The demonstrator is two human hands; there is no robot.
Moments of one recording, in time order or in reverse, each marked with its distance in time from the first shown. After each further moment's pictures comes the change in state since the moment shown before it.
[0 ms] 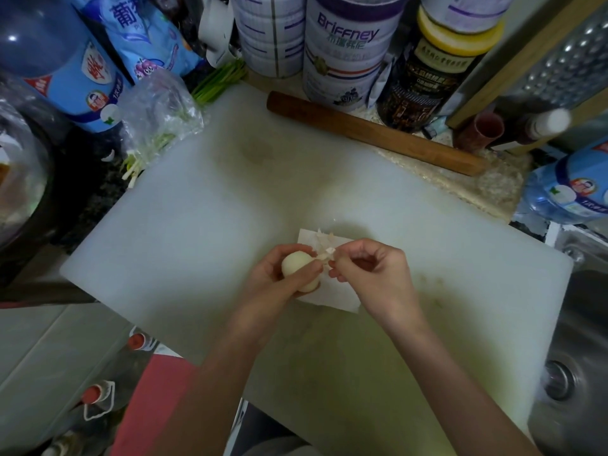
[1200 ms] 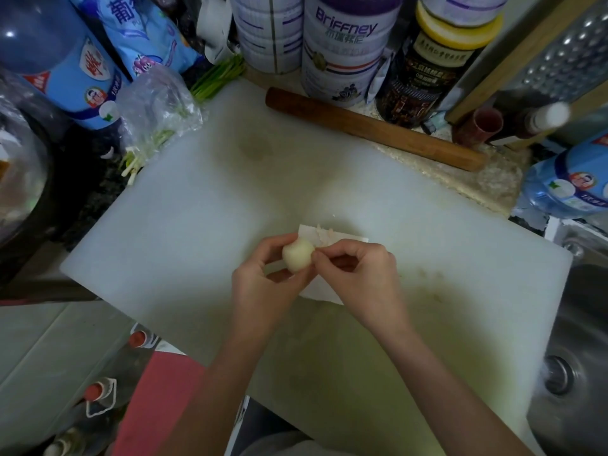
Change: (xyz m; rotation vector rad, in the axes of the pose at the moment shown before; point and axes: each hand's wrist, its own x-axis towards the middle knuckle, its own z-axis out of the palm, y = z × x) left_hand -0.010 0.000 0.003 0.349 0.253 0.317; right_hand -0.009 -0.006 0.015 -0.219 0.037 -0.120
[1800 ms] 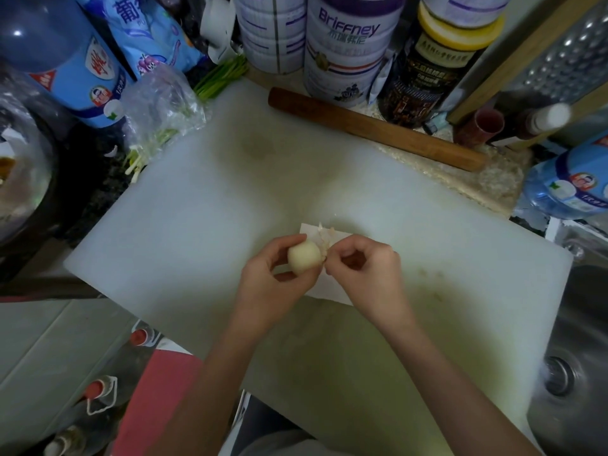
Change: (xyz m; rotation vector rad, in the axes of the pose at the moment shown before) left_hand 0.002 0.005 -0.002 0.037 -0.128 -0.060; right_hand 0.003 0.008 -0.004 -0.068 0.028 -0.006
